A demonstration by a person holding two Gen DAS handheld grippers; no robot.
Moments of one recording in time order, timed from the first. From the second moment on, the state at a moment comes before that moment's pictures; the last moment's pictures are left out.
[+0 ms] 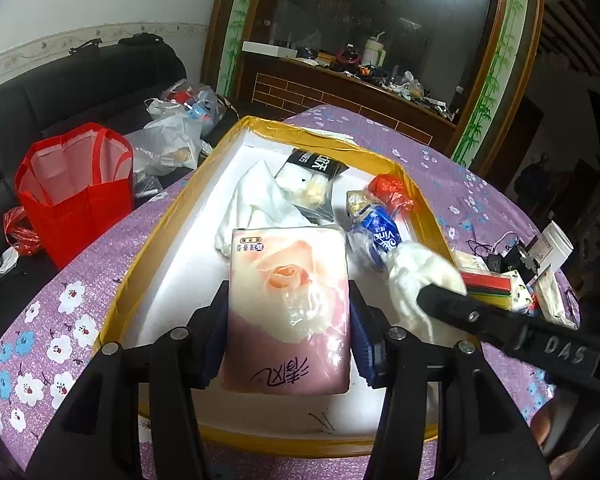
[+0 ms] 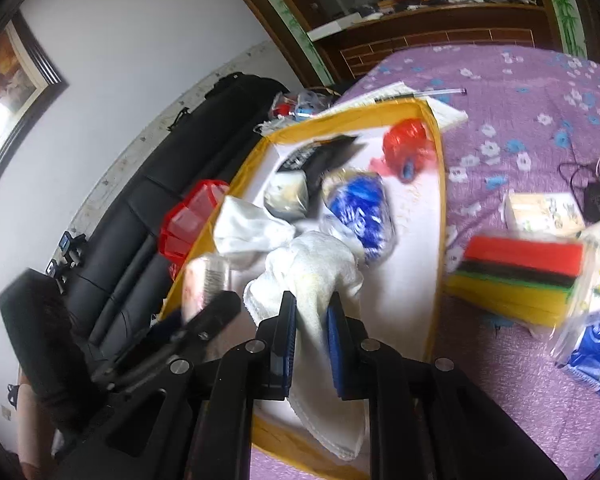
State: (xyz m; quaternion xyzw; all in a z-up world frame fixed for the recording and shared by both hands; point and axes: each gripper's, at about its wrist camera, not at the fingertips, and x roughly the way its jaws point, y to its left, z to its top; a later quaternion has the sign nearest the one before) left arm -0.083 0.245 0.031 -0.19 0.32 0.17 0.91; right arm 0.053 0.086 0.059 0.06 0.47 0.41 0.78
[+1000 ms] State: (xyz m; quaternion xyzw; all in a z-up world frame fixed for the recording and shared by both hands) left arm -0.079 0.235 0.034 -0.15 0.33 0.20 0.91; right arm 0.039 0.086 0.051 0.02 0.45 0.41 0.79
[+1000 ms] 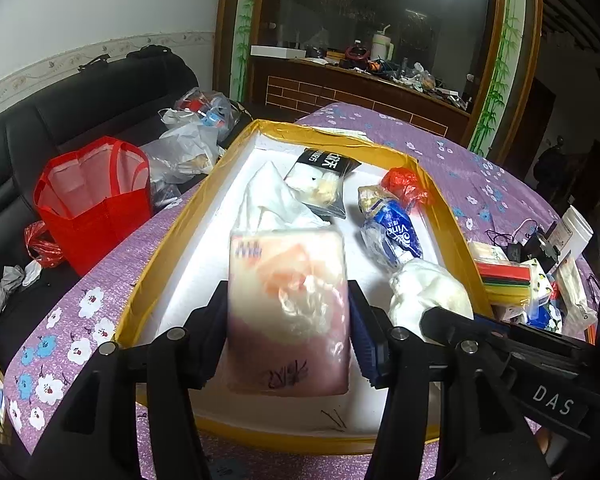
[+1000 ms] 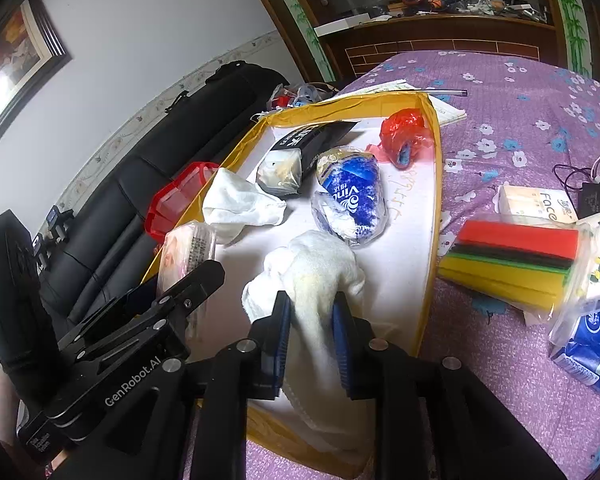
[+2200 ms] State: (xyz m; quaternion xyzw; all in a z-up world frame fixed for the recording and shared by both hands) left arm -0.090 0.213 0.063 -0.14 0.30 0.20 0.92; right arm 0.022 0.042 0.079 0.05 0.43 0.42 0.80
